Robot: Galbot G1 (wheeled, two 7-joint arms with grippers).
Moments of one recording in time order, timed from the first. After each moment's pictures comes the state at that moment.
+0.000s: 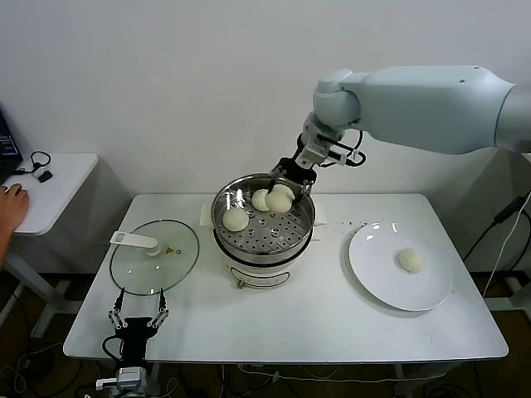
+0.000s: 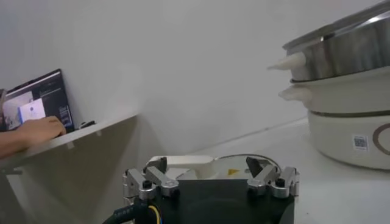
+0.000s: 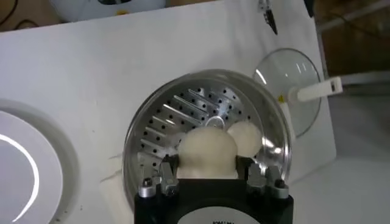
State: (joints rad) left arm 1.58 -1.61 -0.72 -1.76 0.29 -0.28 -0.06; right arm 0.95 1.21 -1.75 1.24 0.35 0.62 -0.85
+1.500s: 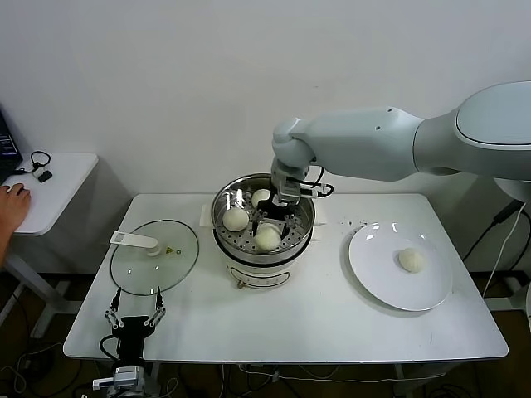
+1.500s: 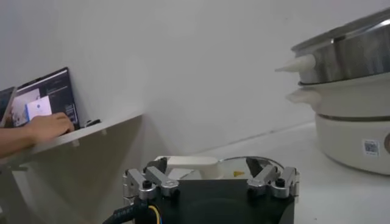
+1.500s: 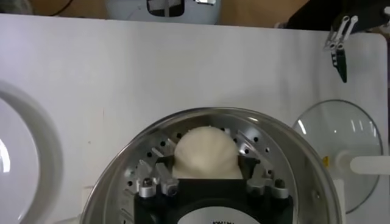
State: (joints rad) left arm 1.57 -1.61 -0.73 -1.75 0.26 -0.29 -0.06; right arm 0.81 1.36 -1.78 1.17 0.23 0.72 -0.81
